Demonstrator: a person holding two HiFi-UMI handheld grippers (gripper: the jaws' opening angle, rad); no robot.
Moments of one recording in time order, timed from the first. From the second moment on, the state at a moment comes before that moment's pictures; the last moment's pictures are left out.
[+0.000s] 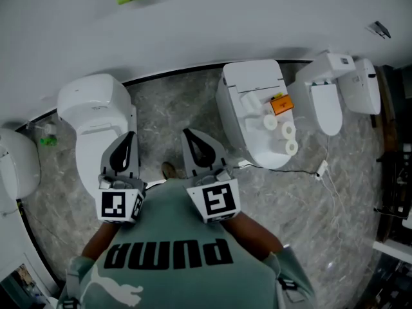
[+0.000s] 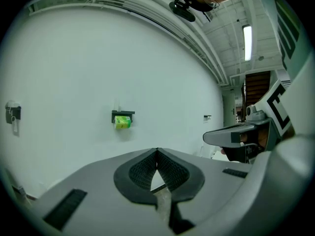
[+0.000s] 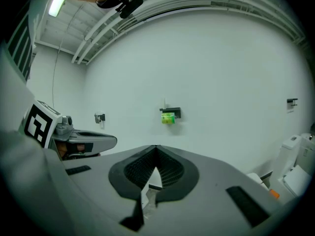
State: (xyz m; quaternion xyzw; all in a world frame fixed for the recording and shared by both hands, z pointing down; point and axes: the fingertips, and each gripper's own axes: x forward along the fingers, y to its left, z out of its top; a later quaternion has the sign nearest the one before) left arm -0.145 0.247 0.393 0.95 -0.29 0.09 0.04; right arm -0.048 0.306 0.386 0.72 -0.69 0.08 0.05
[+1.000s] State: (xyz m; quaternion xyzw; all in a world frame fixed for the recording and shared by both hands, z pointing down) left arm -0.169 0.243 0.374 0.95 -0.30 0.05 0.04; right arm -0.074 0.294 0.368 0.71 -0.70 0.07 0.04
